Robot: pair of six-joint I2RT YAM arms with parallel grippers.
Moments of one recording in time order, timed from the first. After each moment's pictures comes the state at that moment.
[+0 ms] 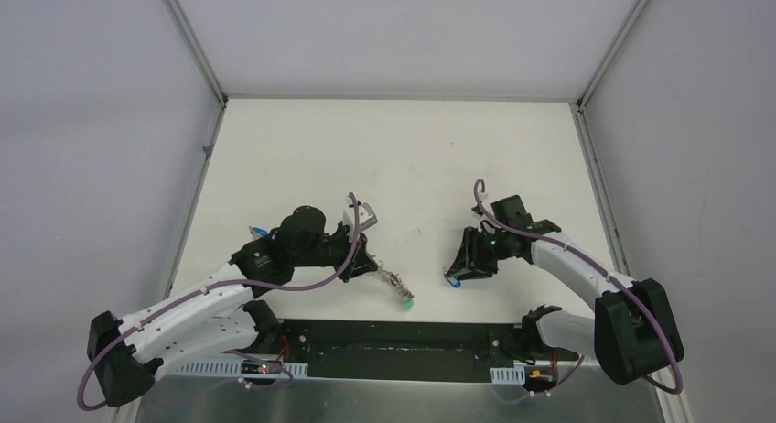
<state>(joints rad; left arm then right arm) -0.87 0.83 0.59 -0.20 0.36 -0.26 0.37 1.19 0.57 -0.58 -0.61 0.50</state>
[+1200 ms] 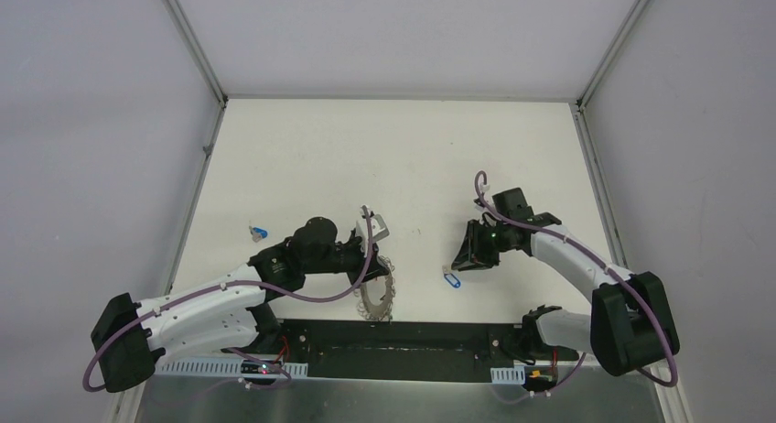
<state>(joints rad) -0.95 0.88 0.50 0.01 0.32 -0.19 0.35 1.21 0.62 -0.59 -0.56 0.47</state>
